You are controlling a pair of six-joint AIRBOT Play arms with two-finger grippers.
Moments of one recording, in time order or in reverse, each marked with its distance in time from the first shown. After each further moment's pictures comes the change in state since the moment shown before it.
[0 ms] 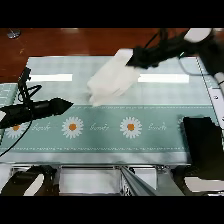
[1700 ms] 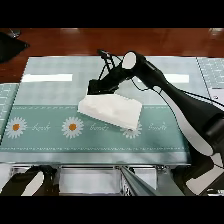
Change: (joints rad) left arm 0.169 -0.110 0.697 0.129 -0.277 -0.032; right arm 0.346 -0.309 0.063 -0.002 -0.087 0.018
